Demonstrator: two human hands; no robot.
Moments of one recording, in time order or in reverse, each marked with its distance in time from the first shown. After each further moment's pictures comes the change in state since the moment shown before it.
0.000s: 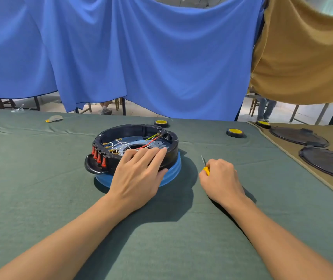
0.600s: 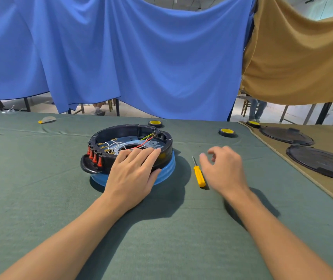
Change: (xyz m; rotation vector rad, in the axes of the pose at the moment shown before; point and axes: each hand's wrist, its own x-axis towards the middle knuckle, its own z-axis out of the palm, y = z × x) left_hand -0.003 -0.001 0.000 -0.073 -0.046 -0.021; right_hand -0.008 -0.005 -0.032 0.147 0.217 -0.014
